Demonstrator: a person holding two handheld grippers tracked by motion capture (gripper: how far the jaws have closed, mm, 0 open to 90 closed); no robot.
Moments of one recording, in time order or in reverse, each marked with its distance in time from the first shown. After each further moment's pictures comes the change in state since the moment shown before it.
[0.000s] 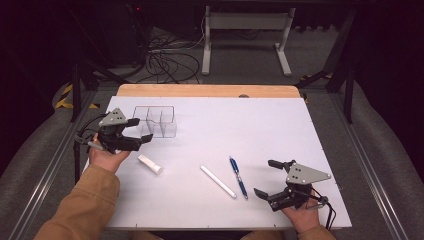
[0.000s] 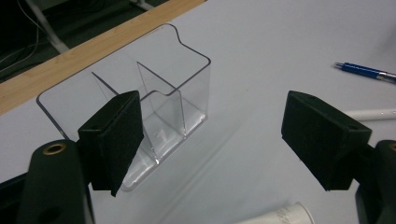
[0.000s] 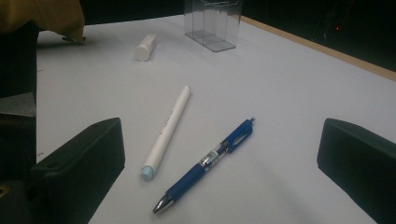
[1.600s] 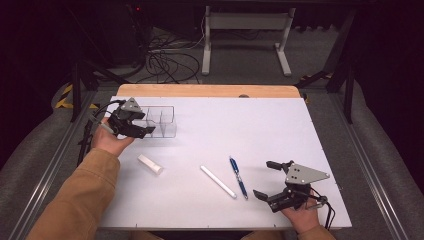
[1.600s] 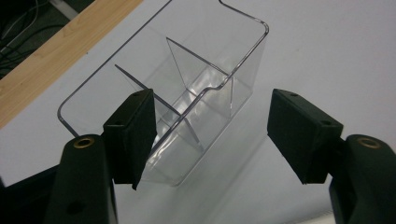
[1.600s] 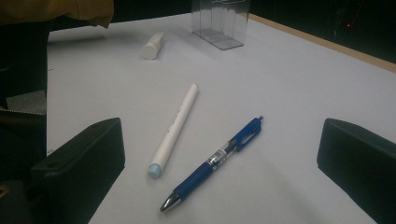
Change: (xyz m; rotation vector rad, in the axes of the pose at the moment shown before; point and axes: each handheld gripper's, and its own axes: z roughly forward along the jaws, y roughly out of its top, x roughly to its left) left arm 0.026 0.025 0.040 0.267 0.042 0.103; right arm 0.000 -0.002 0.002 0.005 0.034 0.012
